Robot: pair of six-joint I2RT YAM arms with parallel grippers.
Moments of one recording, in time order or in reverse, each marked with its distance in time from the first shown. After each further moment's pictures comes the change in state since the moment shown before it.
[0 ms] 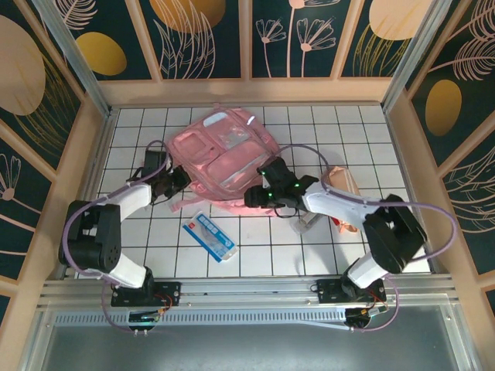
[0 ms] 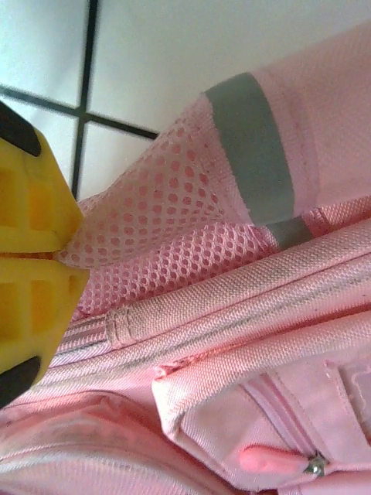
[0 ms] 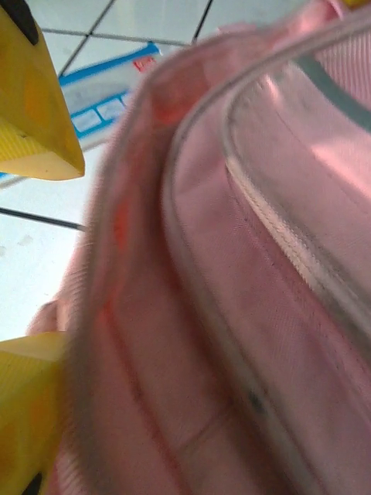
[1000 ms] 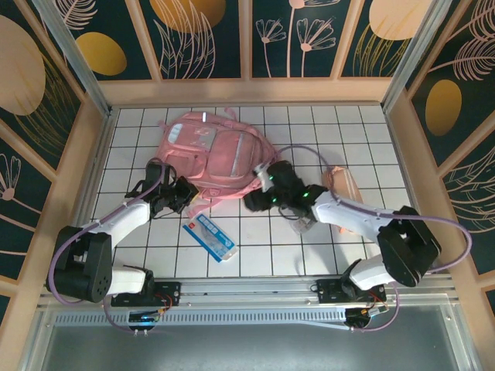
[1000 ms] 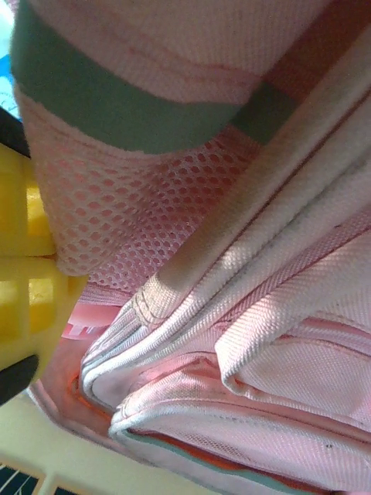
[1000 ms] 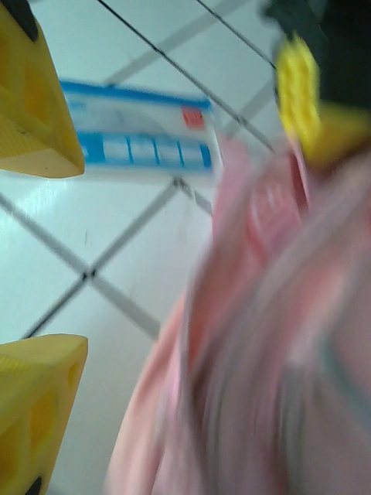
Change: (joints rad) left arm -0.066 -0.156 -0.090 -0.062 0.139 -0.360; right arm 0.112 -0.167 -0.153 0.254 -0.048 -0.450
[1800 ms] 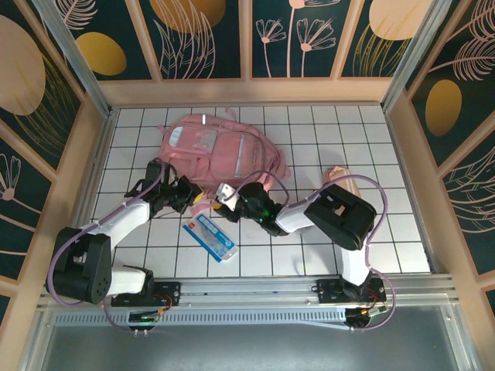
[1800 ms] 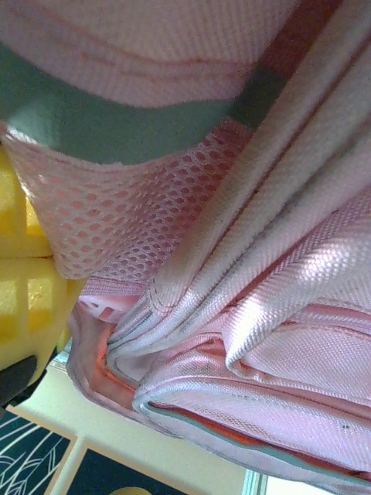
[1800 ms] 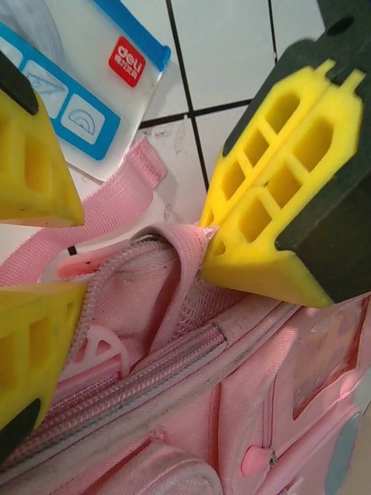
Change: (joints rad) left arm -0.002 -0.009 0.007 -0.007 0.084 -0.045; right arm 0.085 0.480 -0.005 0.817 0.080 -0.422
